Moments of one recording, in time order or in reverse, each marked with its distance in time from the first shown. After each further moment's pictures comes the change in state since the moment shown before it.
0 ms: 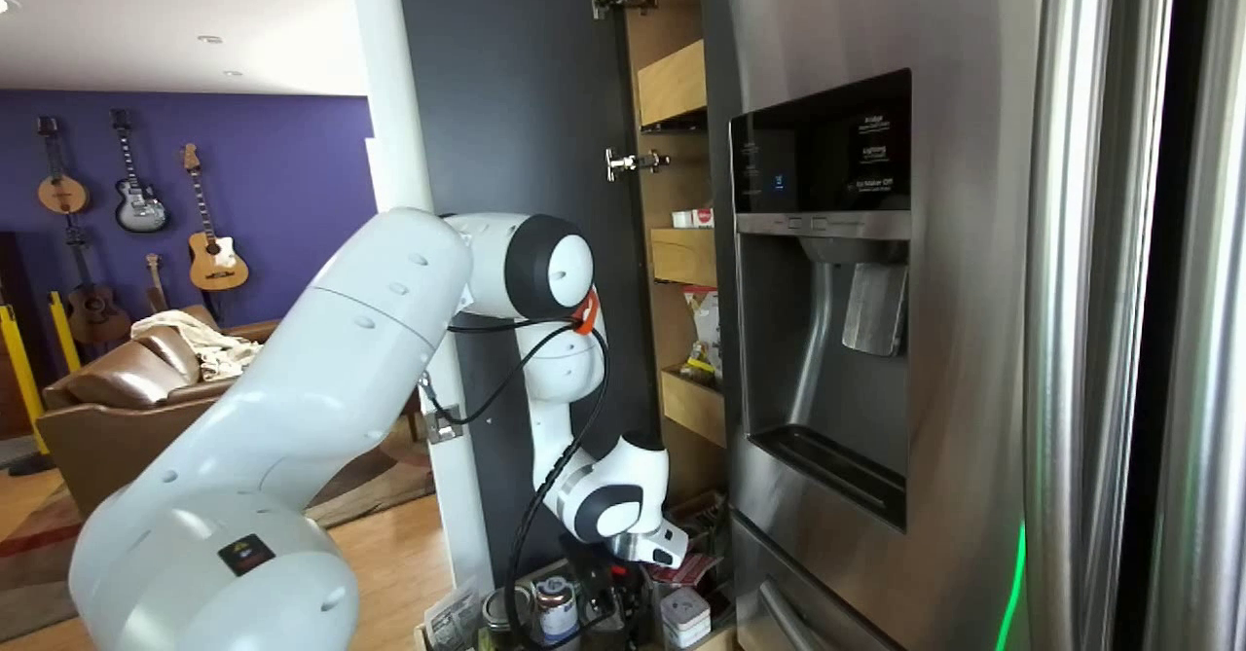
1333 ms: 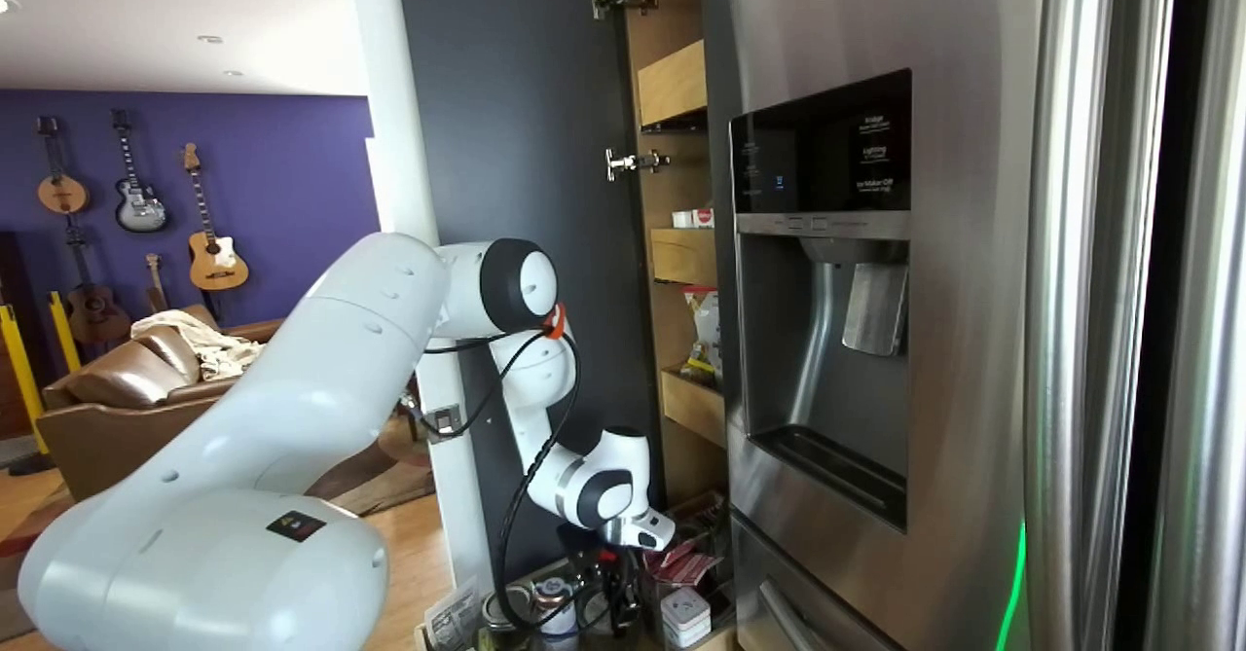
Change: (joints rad) arm 0.282 0.105 -0.195 0.184 -0.043 -0.124 0.290
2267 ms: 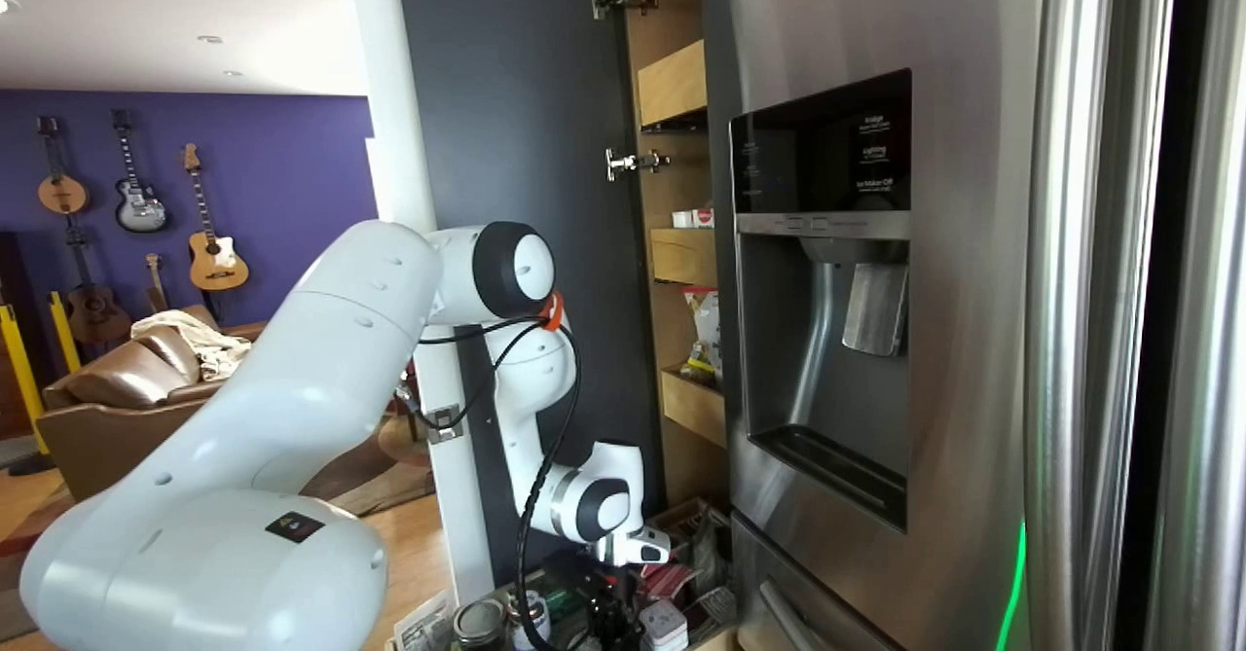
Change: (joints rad) arm -0.008 -0.062 -0.022 -0.150 -0.170 -0.017 -0.188
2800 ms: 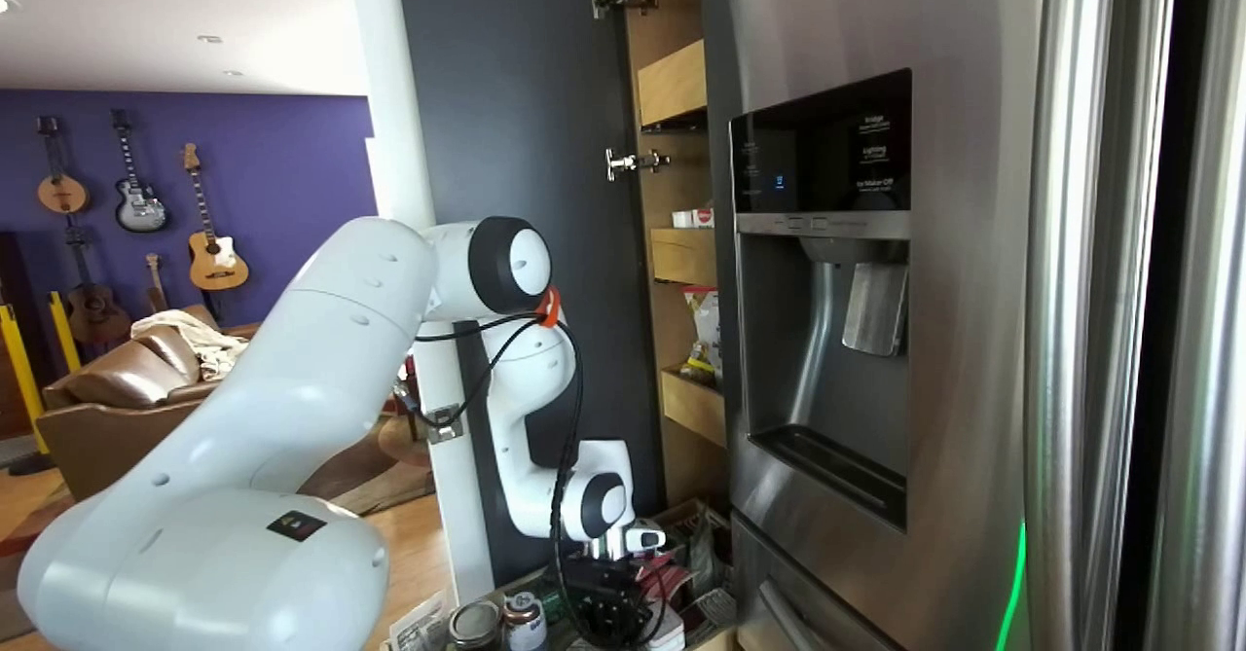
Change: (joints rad) arm 0.012 -0.017 -0.008 -0.024 -0.206 0.044 -0.177
